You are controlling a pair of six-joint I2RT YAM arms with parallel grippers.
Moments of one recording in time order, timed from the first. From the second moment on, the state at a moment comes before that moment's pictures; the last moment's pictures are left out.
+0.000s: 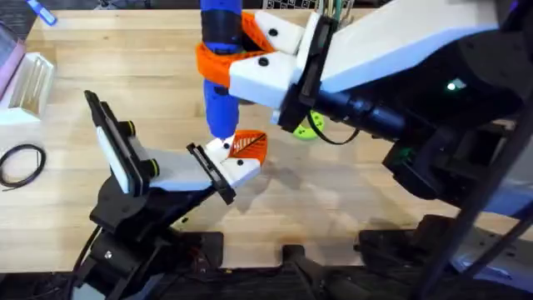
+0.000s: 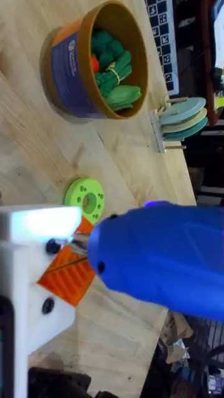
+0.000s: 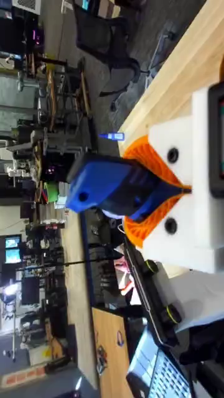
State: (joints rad) left arm -0.46 0.01 0.01 -0.05 0.45 -0.10; right arm 0.85 1.15 0.68 0.71 -0.35 0.08
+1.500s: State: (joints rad) left arm -0.46 0.01 0.01 -0.05 0.45 -0.10; right arm 0.85 1.14 0.68 0.72 -0.35 0.06
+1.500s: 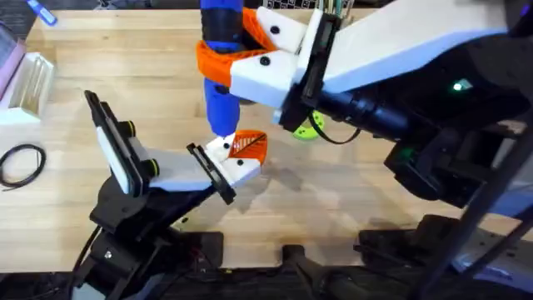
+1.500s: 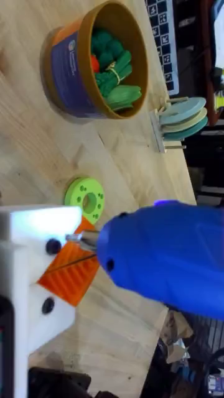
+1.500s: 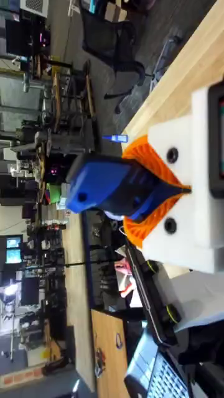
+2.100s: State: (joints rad) left arm -0.46 0.01 0.01 -0.05 0.45 -0.10; right arm 0.85 1.13 0.68 0.71 -0.37 0.06
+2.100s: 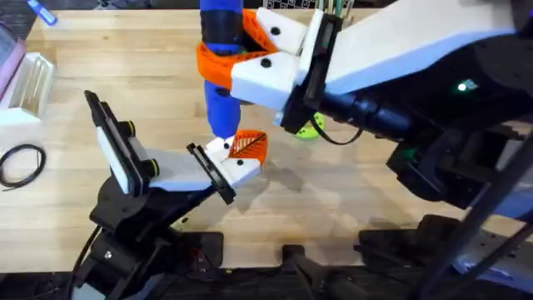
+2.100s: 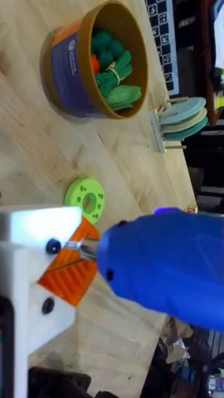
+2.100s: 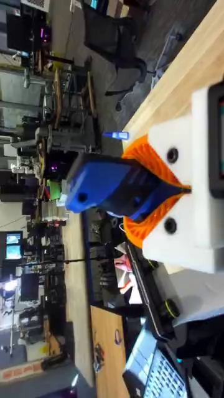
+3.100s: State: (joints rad) left arm -0.46 0.01 0.01 -0.05 0.45 -0.10; right arm 0.85 1.13 0.68 0.67 -0.37 0.05
